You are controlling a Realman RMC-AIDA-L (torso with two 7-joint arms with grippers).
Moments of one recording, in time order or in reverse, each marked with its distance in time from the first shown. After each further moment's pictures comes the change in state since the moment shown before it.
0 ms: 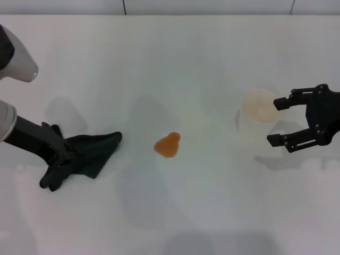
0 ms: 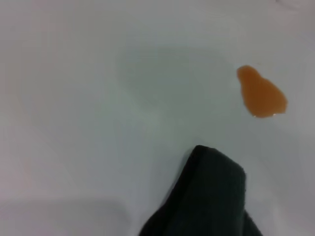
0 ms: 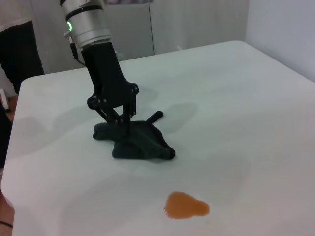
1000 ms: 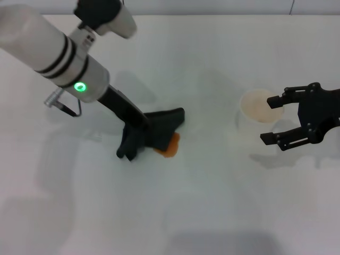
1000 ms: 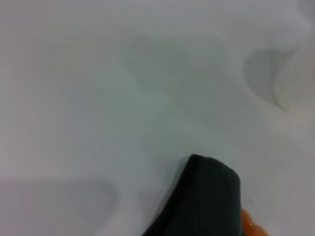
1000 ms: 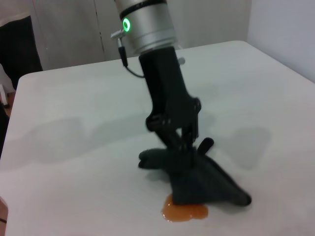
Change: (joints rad) left arm -0.320 -0.028 0.186 -0.313 -0.089 -0.257 -0.313; right arm 0.009 0.002 -0.038 0.011 0.005 0.042 -0.006
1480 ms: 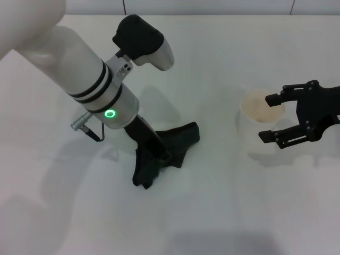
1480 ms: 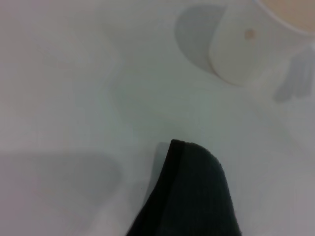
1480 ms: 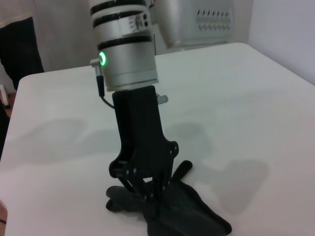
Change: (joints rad) left arm 0.079 -0.004 0.515 0.141 -0.280 -0.009 -0.223; right arm 0.009 0.000 0.000 0.001 0.001 0.000 0.004
